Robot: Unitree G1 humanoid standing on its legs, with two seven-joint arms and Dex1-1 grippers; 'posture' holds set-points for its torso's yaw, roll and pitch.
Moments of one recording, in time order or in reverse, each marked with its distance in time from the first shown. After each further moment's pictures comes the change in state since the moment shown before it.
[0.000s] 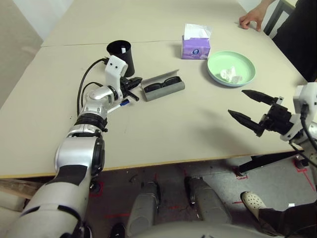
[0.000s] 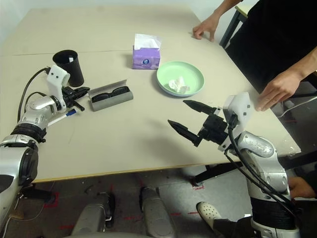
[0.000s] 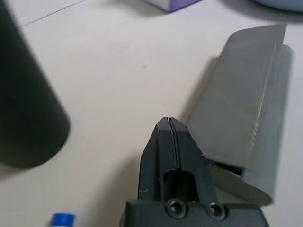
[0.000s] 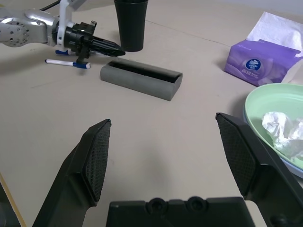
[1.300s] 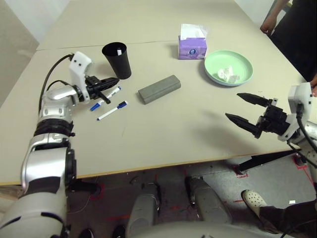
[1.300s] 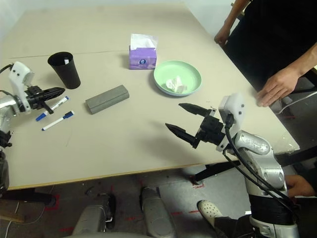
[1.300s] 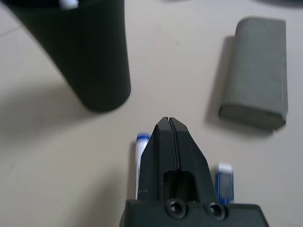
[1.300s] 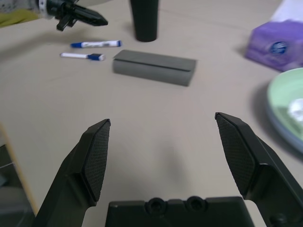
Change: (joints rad) left arm 0.209 0.295 0.096 -0.377 -0.155 0.308 -0.212; right arm -0.039 -0.001 0.070 0.060 0.004 0.023 0.099
